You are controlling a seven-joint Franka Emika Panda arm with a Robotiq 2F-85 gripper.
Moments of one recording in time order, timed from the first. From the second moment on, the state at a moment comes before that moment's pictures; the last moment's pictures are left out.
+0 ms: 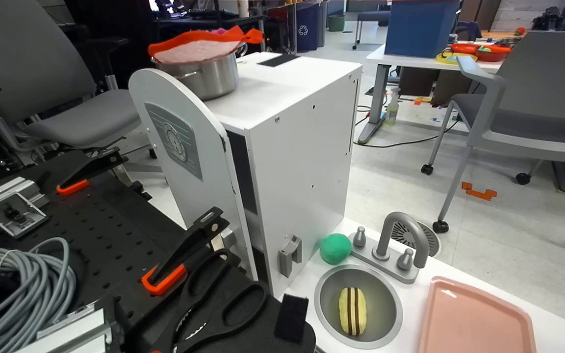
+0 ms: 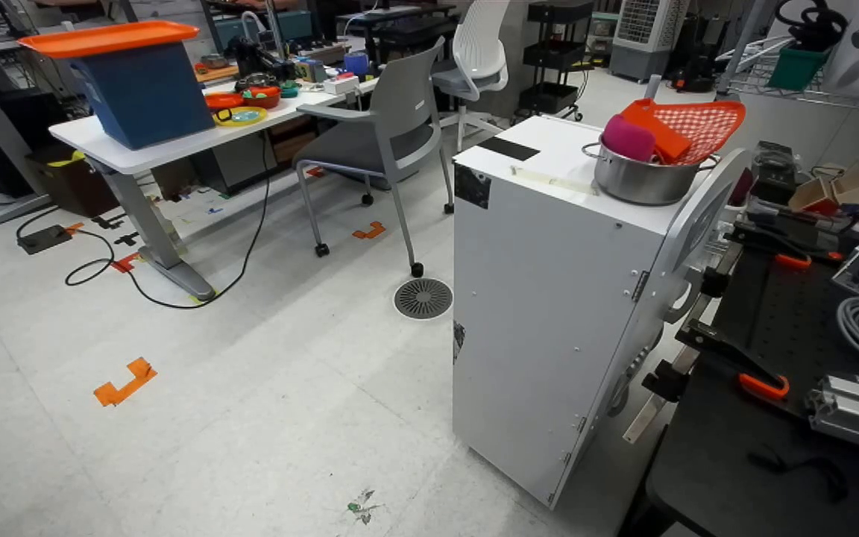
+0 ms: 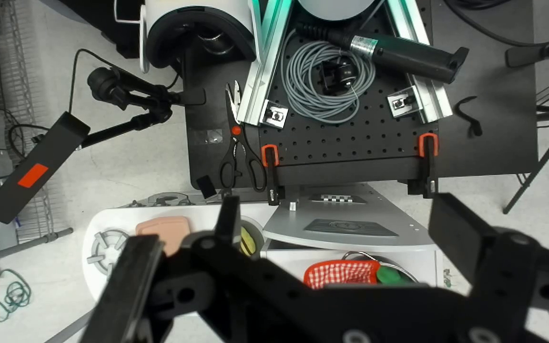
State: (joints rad) arm -0.03 -0.55 0.03 -2.19 -0.13 1.35 0.03
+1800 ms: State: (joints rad) arm -0.10 -0.33 -0.06 -2.00 -0.15 1.61 0.10
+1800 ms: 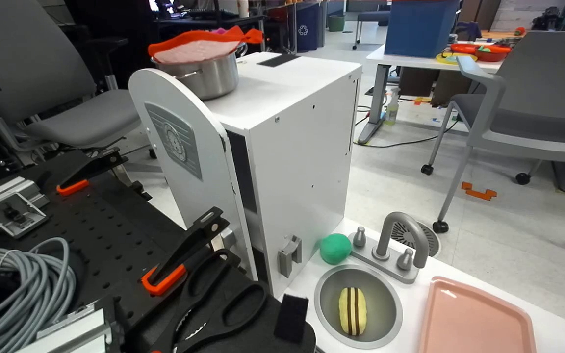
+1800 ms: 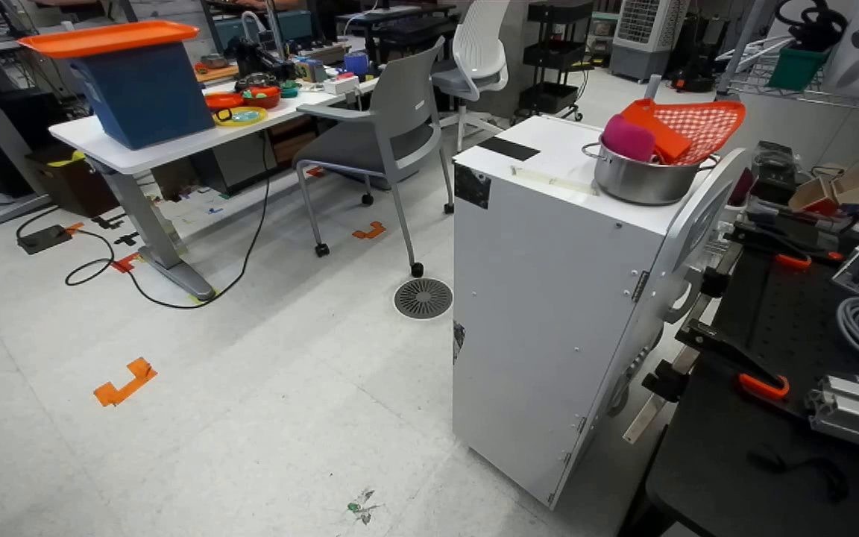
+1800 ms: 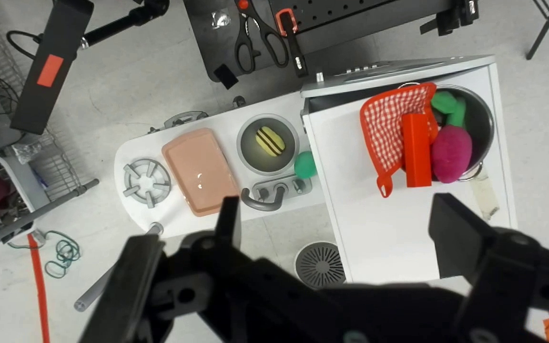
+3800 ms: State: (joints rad) arm -0.08 -0.18 -0.07 -2.12 -0.13 1.88 0.05
